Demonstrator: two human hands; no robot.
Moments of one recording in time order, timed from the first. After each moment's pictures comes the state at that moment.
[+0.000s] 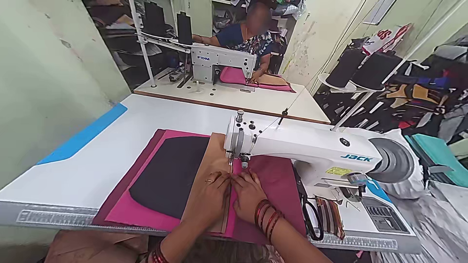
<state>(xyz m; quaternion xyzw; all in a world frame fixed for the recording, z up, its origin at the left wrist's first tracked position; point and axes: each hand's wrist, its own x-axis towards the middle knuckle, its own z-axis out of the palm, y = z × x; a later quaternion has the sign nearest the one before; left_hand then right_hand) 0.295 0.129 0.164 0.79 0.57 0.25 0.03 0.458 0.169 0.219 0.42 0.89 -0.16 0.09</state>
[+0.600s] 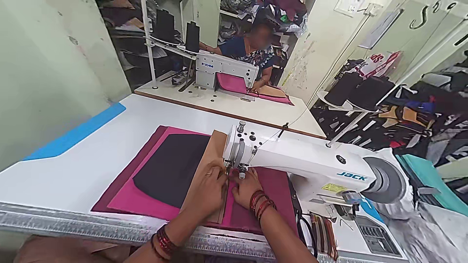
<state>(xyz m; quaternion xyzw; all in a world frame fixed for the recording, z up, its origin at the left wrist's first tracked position) 0.298 0.174 0.192 0.74 0.64 0.14 0.16 0.457 0.224 0.219 0.46 0.87 -0.15 0.06</state>
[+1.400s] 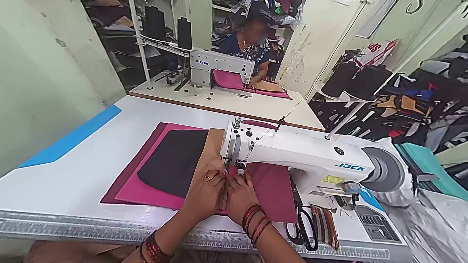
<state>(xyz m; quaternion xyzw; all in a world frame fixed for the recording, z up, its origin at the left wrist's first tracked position) 0.281 0.161 0.159 0.82 0.51 0.25 -0.01 0.441 0.174 0.214 0.45 0.88 -0.10 0.07</state>
